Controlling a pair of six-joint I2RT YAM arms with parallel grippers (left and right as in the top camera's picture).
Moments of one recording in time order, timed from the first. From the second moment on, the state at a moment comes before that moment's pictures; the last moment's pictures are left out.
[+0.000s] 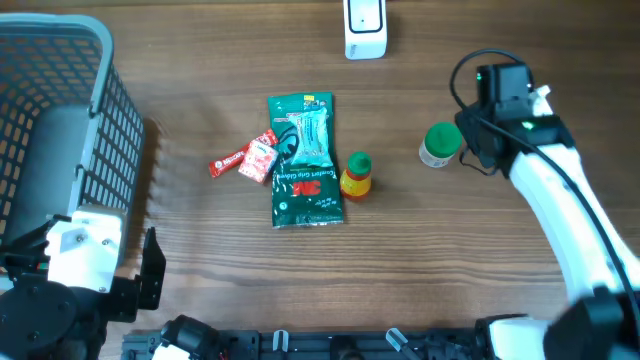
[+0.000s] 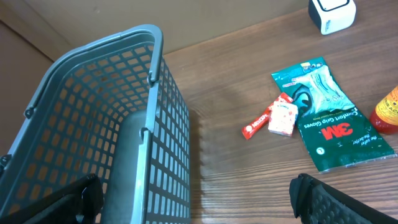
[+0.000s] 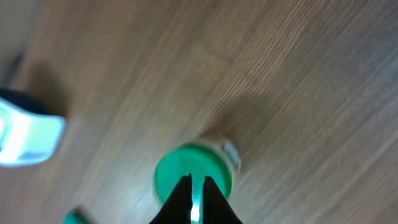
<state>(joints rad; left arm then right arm) -0.42 0.70 1.57 -1.46 -0.47 0.08 0.12 1.52 1.17 -0.73 0.23 1.11</state>
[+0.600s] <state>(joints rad) -0.42 0.70 1.57 -1.46 -0.47 0.08 0.02 1.82 1.17 -0.58 0.02 0.99</state>
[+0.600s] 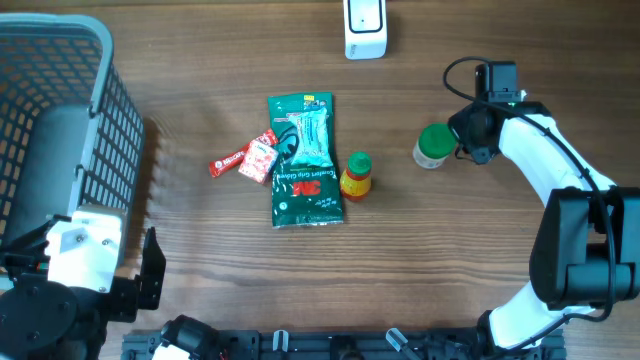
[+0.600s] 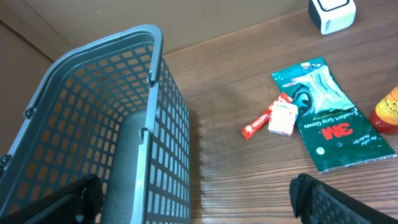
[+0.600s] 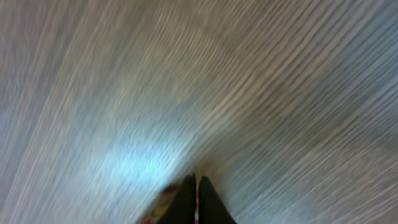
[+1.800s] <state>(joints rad) -0.42 0.70 1.57 -1.46 -0.47 0.08 0.17 1.46 1.17 -0.66 -0.38 0.92</state>
